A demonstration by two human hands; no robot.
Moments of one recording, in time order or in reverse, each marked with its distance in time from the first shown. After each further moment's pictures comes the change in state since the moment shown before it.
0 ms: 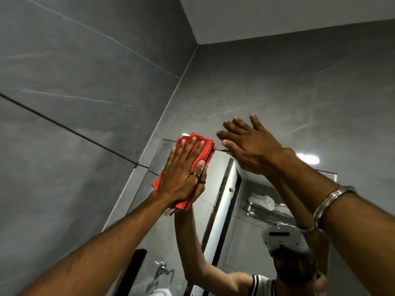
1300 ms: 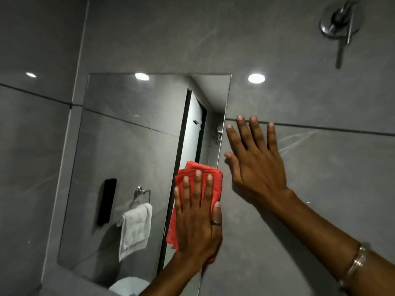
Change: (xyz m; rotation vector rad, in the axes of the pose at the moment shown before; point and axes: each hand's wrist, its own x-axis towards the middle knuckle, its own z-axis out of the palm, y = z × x) left_hand -0.275 0.280 0.062 0.010 -0.162 -0.129; right_hand -0.333 -0.036 0.035 -0.052 0.101 0.435
